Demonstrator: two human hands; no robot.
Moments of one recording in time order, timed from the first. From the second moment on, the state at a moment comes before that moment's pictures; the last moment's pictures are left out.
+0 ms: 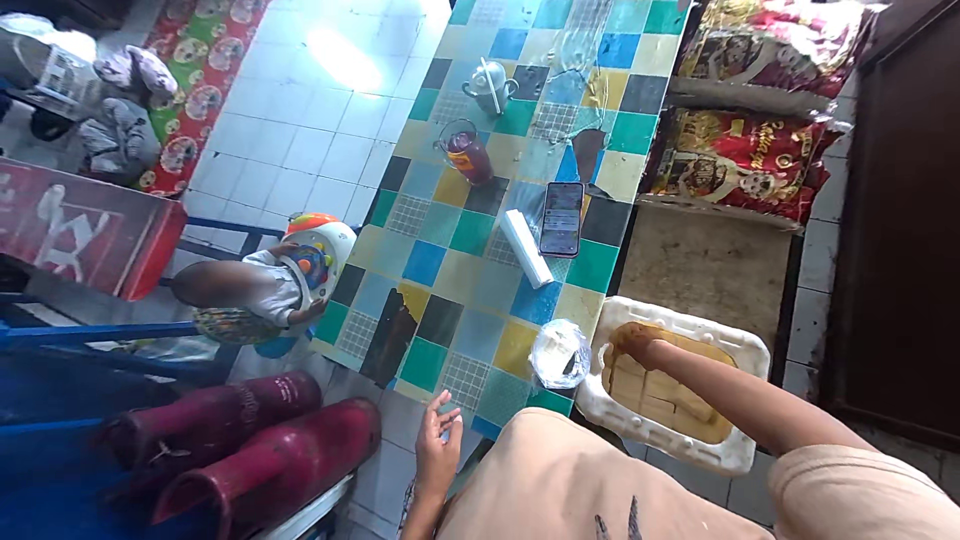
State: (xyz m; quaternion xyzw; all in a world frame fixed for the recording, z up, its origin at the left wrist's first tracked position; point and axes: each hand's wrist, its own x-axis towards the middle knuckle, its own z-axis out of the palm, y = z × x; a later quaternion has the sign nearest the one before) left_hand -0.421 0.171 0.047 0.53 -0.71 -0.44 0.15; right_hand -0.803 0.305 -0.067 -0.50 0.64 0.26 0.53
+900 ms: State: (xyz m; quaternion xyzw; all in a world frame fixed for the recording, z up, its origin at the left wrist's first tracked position) left_hand -0.452 0.179 0.056 0.44 -0.75 -0.49 0.13; right_hand -0.823 0.335 -0.065 -0.50 0.68 0.22 0.49
